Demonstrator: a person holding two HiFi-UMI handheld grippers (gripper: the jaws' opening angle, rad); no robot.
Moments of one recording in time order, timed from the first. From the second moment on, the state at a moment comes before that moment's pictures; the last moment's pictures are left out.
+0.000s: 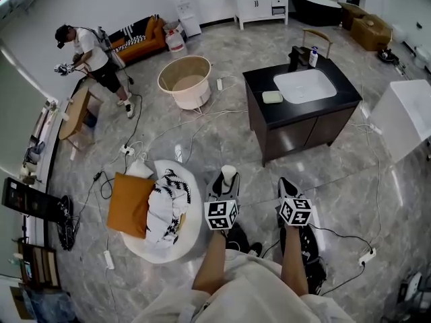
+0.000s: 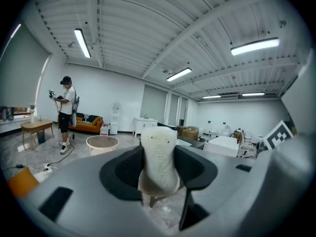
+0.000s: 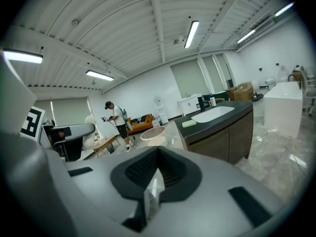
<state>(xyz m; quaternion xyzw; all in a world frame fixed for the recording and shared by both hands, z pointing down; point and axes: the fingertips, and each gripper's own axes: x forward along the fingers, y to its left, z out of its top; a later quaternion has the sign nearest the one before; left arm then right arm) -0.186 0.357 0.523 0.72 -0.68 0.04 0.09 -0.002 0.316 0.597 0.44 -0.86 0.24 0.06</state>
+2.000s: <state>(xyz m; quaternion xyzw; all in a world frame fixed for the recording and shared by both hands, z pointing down) -0.244 -0.004 0.552 0.78 -0.61 0.03 0.15 -0.012 -0.010 0.628 0.54 -0.78 0.30 0.06</state>
